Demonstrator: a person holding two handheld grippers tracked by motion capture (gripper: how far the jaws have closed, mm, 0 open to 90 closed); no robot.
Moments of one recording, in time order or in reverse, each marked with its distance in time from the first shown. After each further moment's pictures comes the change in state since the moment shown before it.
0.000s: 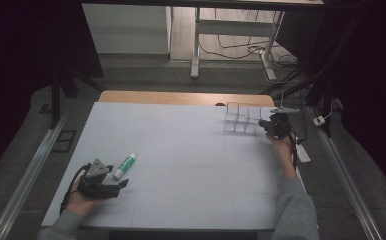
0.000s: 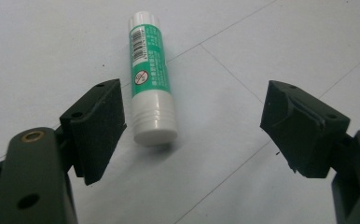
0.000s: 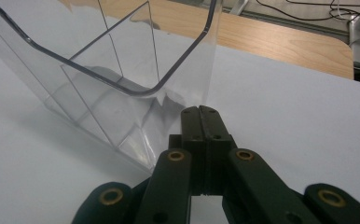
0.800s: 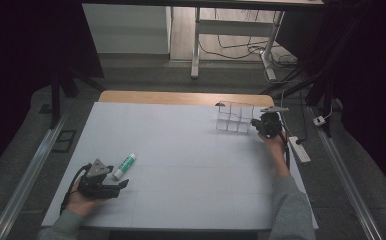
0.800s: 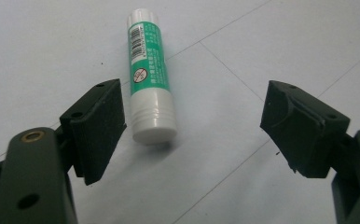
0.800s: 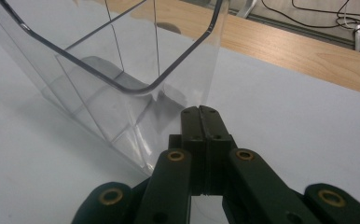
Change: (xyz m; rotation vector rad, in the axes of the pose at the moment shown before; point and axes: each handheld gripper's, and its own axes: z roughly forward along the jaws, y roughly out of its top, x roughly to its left) left arm 0.000 0.000 0.001 0.007 -0.001 0.003; right arm 0.023 0.008 0.015 0.003 0.003 -0.049
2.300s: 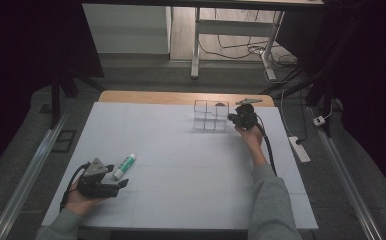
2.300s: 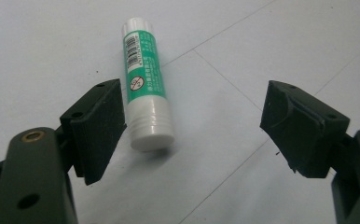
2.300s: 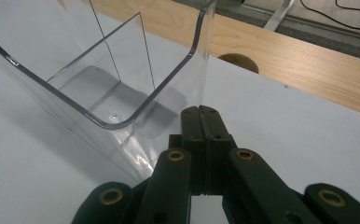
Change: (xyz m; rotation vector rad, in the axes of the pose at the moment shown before) left arm 0.005 0.000 -0.001 -0.027 -0.043 0.009; right arm 0.059 0.041 0.044 0.026 0.097 -0.011
